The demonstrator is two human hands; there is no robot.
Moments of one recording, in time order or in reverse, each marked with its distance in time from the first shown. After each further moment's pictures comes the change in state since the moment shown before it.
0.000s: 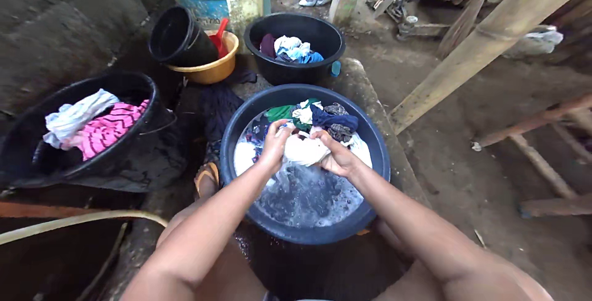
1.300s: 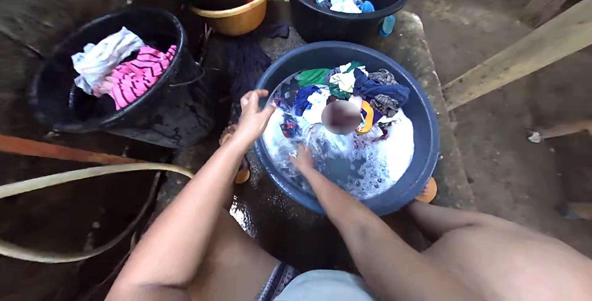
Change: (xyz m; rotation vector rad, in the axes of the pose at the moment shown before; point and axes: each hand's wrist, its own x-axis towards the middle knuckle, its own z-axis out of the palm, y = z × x) left_hand -0.029 0.004 -0.143 0.553 0.200 -0.007; right_hand 0.114 0.243 0.037 -1.161 0.347 0.469
